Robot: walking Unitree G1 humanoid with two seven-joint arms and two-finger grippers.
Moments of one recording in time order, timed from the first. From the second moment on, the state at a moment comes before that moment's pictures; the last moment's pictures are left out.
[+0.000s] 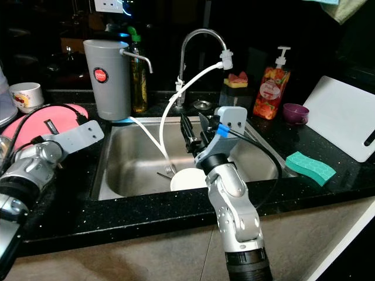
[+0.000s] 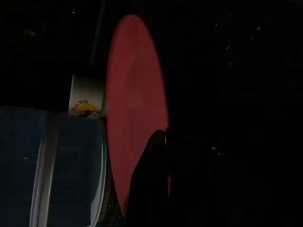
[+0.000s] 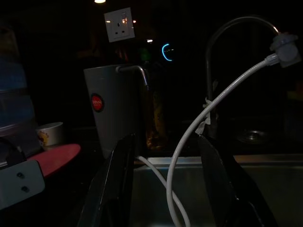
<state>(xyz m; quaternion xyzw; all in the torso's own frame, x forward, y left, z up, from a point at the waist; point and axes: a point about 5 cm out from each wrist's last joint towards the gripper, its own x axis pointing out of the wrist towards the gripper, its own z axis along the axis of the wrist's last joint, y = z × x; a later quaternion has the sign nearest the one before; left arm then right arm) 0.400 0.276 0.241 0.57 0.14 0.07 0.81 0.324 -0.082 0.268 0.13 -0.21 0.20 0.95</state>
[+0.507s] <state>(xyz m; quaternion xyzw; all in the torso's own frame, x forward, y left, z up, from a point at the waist) 0.397 0.256 0.256 0.63 -0.05 0.18 0.75 0.324 -0.082 0.268 0.15 -0.21 0.21 0.94</state>
